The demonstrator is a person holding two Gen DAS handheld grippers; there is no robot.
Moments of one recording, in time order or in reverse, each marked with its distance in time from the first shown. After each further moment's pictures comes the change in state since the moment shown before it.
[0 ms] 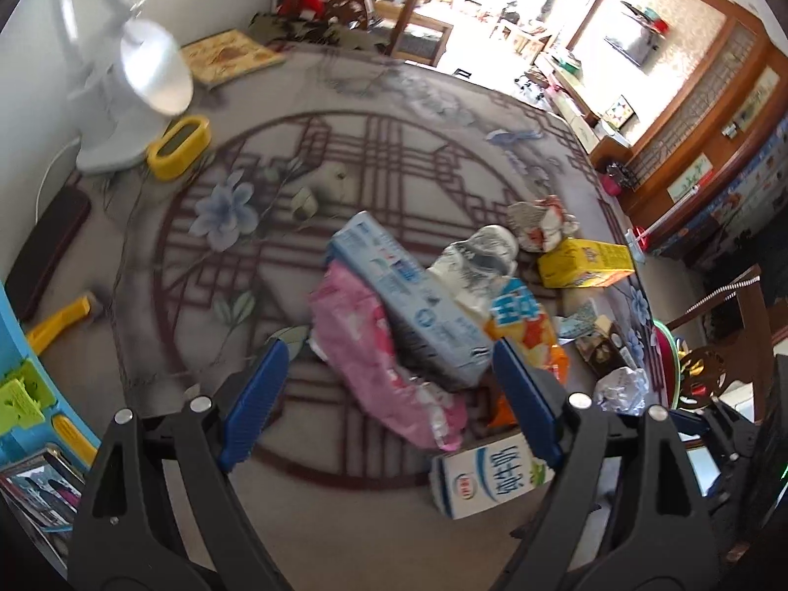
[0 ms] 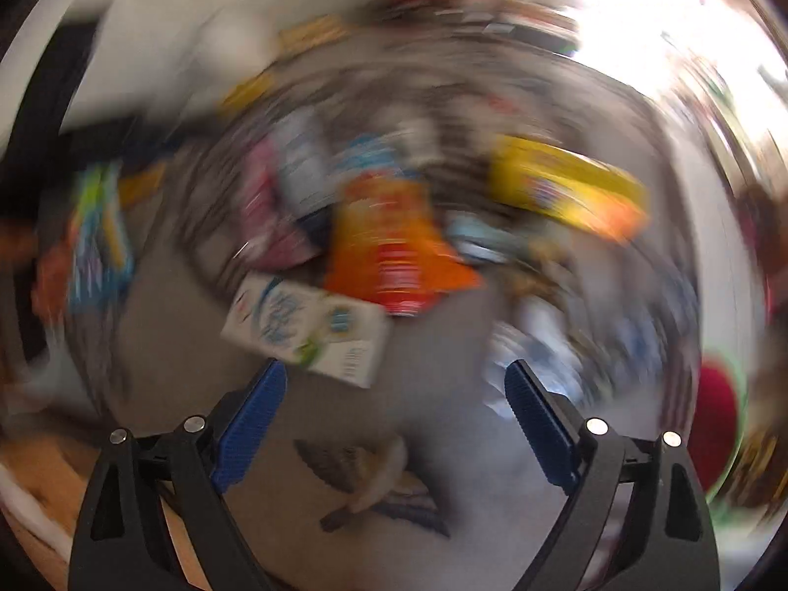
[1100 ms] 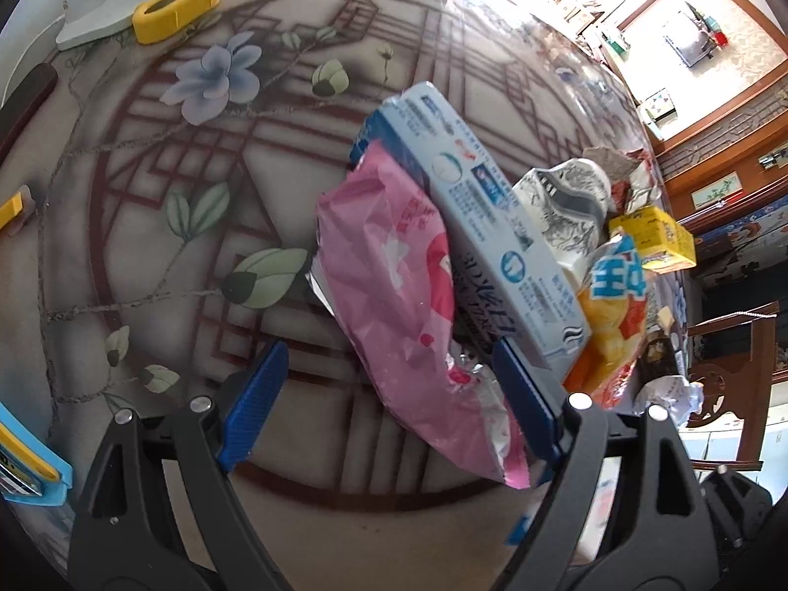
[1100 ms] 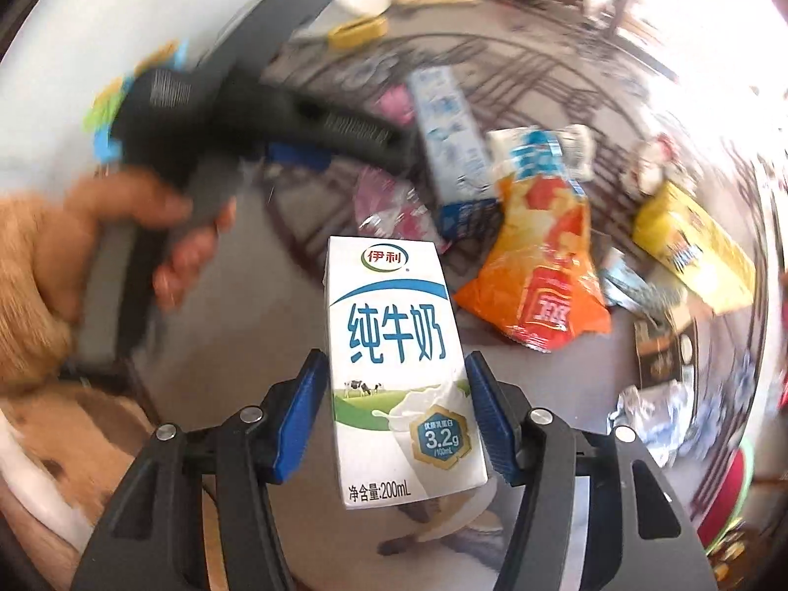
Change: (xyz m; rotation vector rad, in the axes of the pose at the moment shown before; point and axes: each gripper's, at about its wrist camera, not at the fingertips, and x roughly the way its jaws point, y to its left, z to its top) left arm 0.091 0.023 -0.020 -0.149 0.208 0.003; right arm 0.028 0.017 0.034 0.057 0.021 0.145
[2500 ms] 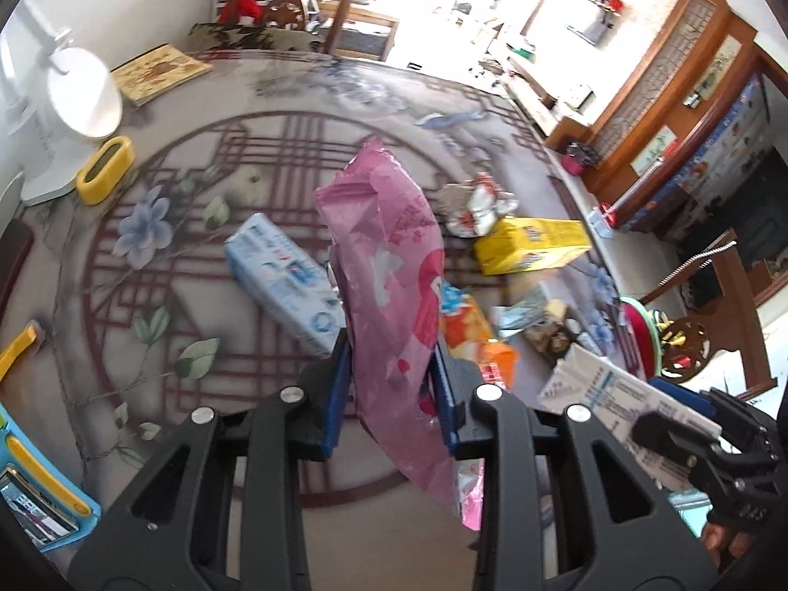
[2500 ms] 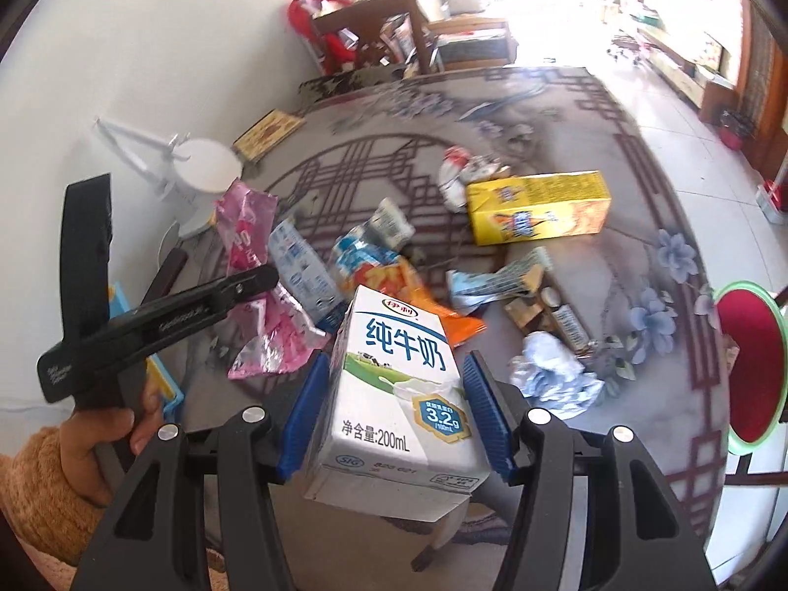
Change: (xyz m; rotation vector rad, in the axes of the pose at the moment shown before) left arm -0.074 -0.087 -0.012 0.272 -0.199 -0.095; right arm -0.091 -0.072 -0.041 0.498 -0.301 -0.042
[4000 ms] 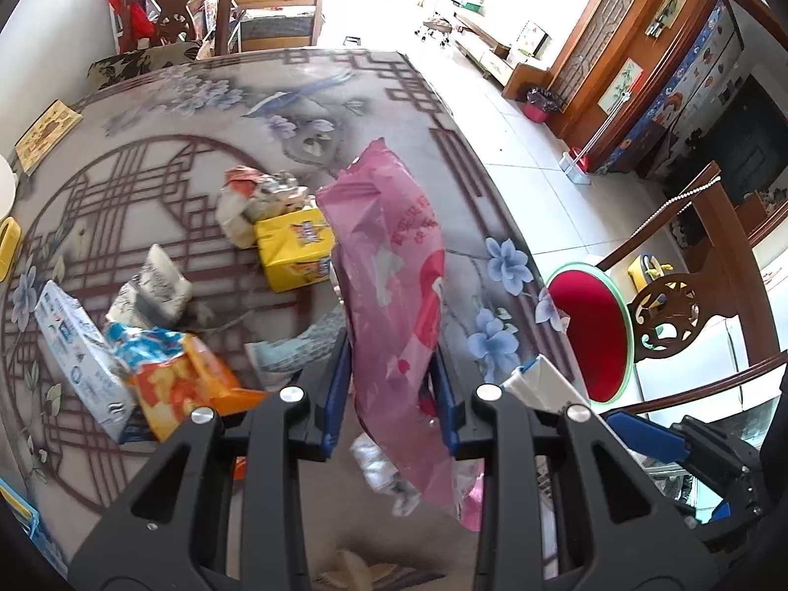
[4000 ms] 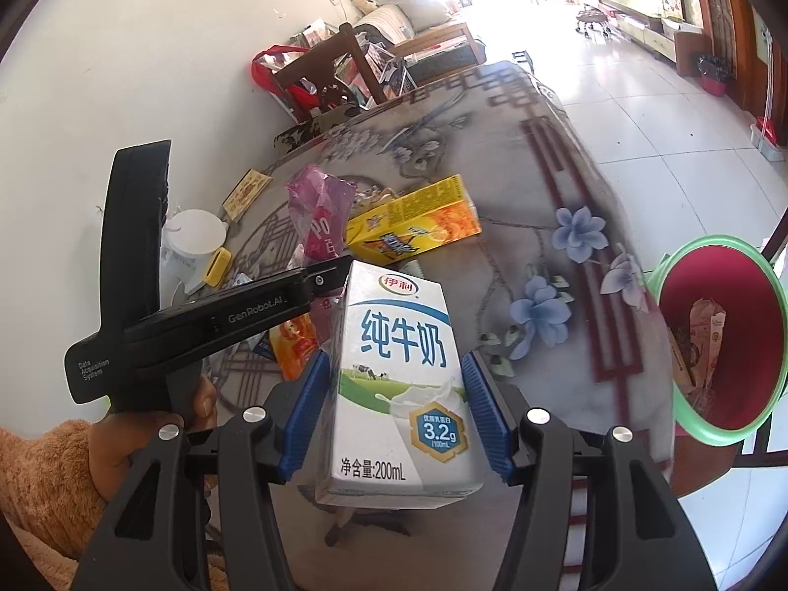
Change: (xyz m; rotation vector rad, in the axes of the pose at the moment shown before) left arm 0.079 -0.189 0.019 0.162 0.092 -0.007; right arm -0.049 -0.144 -0.008 0.149 -0.048 0.124
